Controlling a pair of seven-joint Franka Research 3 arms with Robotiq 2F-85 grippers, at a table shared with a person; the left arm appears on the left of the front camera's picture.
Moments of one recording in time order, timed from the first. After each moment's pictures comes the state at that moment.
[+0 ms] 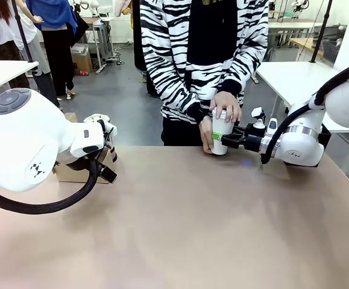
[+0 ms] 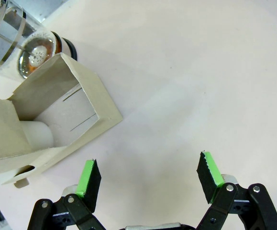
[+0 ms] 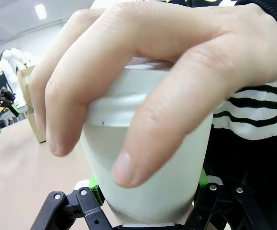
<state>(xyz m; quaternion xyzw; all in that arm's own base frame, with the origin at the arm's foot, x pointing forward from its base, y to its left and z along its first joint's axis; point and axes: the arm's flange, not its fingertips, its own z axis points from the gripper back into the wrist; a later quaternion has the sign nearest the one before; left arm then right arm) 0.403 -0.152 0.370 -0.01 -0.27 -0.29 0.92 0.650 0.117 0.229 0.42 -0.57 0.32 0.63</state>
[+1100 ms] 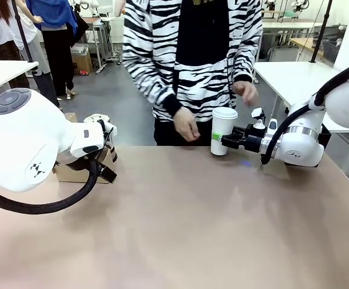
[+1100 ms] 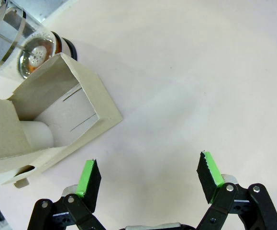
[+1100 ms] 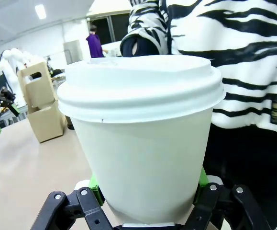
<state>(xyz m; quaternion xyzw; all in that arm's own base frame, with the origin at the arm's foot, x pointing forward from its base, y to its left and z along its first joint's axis) 0.403 -0.152 0.370 -0.01 -0.27 -0.29 0.92 0.649 0.117 0.229 0.42 -0.57 0.32 0.63</state>
